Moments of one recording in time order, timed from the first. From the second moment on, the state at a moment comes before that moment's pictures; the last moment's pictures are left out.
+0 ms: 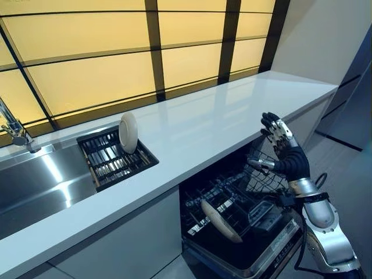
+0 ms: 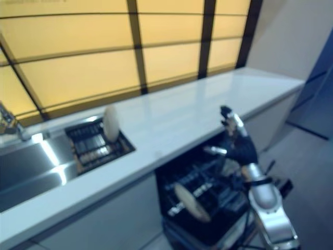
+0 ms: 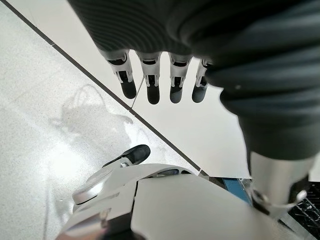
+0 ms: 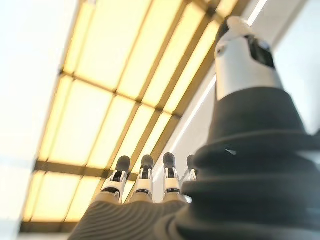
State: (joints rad) left arm 0.15 0.24 -0.21 1.04 0.00 -0.08 0.12; right arm -0.14 -0.54 0.01 -0.36 0.31 -0.15 -0.03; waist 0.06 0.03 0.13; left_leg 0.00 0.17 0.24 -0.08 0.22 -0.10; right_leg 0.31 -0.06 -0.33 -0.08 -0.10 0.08
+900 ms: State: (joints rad) left arm 0.11 0.26 -0.14 1.12 0.01 -0.10 0.10; right arm -0.38 -0.60 0.06 -0.33 0.33 0.01 -0.09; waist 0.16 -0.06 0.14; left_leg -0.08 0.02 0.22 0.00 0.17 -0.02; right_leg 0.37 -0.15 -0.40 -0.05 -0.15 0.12
